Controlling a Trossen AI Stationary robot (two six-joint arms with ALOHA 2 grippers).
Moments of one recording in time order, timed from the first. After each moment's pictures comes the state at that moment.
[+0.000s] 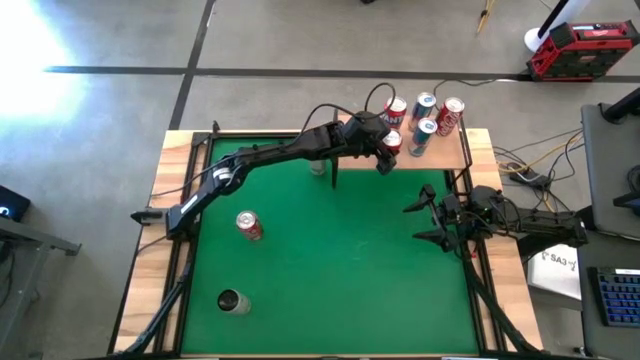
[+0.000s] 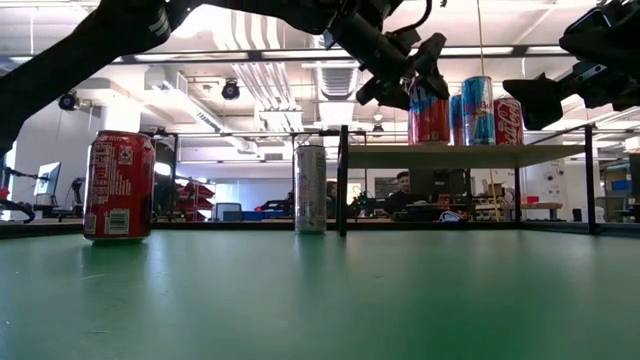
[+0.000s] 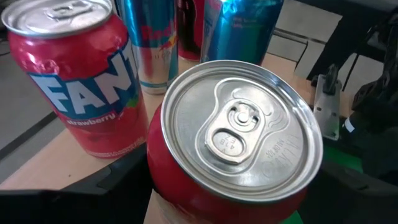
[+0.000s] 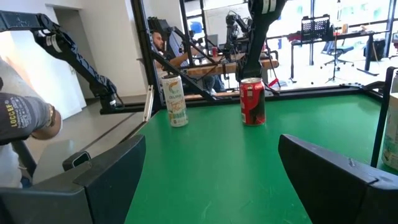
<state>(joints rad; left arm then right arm) 0.26 2.34 2.34 -0.47 -0.14 -0.14 -0.15 0.04 0.01 0.06 -0.39 0.16</state>
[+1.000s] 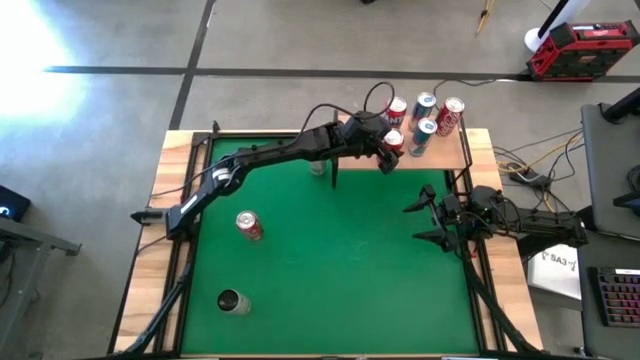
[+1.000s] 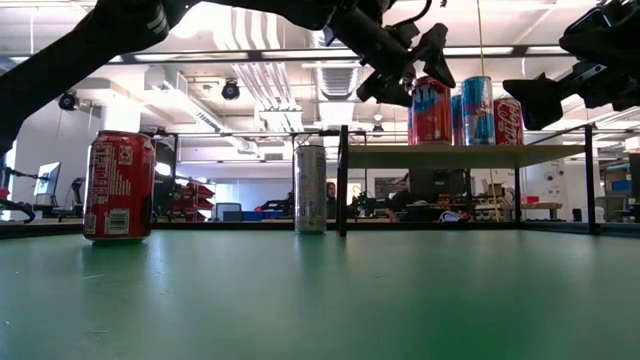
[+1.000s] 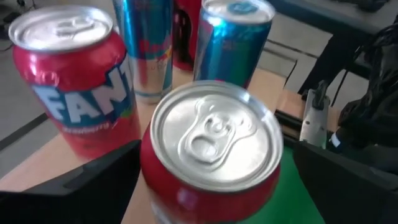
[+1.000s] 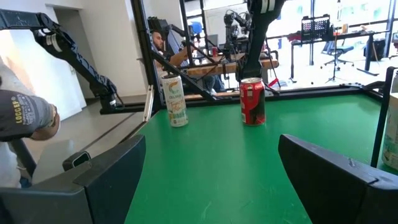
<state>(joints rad) 0.26 2.33 2.35 -0.46 -0.15 -0.19 -0.15 0.04 0.01 0.06 -0.39 0.16</state>
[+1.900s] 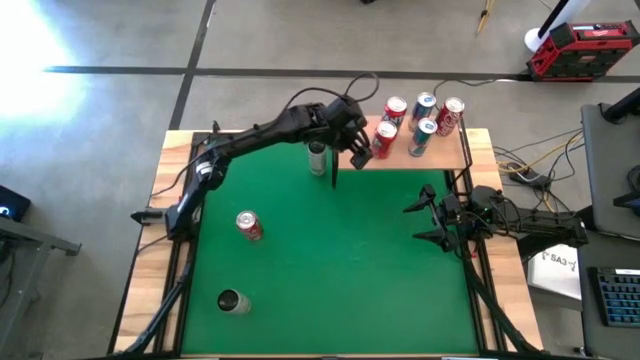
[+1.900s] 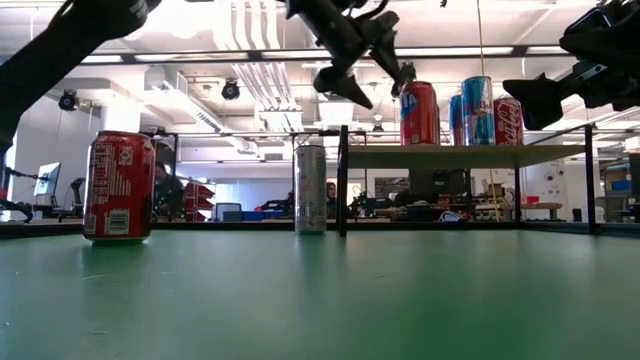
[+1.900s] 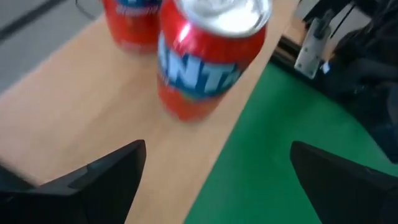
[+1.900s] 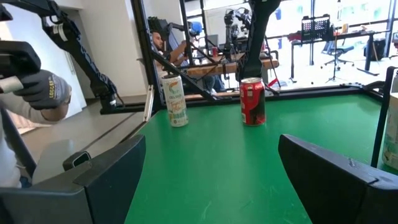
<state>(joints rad) 0.32 2.19 2.34 -0.93 0.02 -0.29 -0.15 0.04 0.01 0.06 -0.39 0.16</state>
